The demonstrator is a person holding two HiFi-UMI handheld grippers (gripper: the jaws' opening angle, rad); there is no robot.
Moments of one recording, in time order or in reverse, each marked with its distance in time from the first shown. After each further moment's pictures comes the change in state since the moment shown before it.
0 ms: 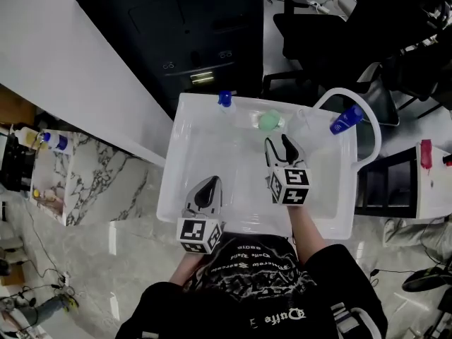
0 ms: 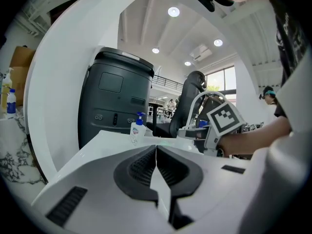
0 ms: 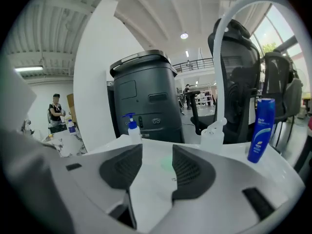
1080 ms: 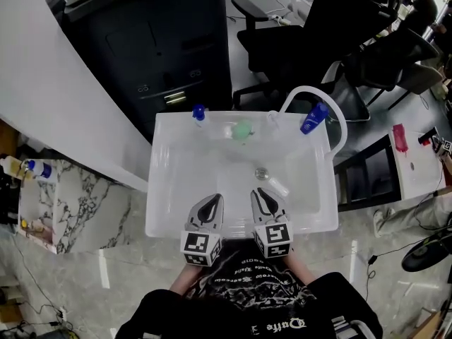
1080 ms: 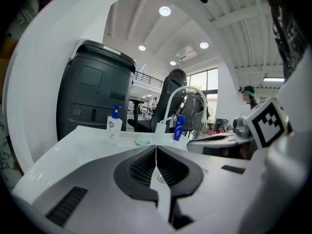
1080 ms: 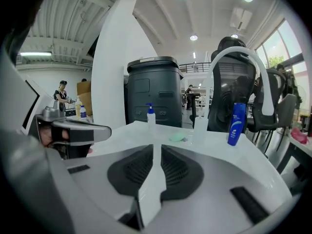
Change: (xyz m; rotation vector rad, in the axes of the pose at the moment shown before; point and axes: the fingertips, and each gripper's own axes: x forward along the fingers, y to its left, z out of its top) left arm -0.005 -0.060 -0.027 0.062 0.026 -0.199; right arm -0.123 0.049 -0.065 -0.121 0.037 -0.028
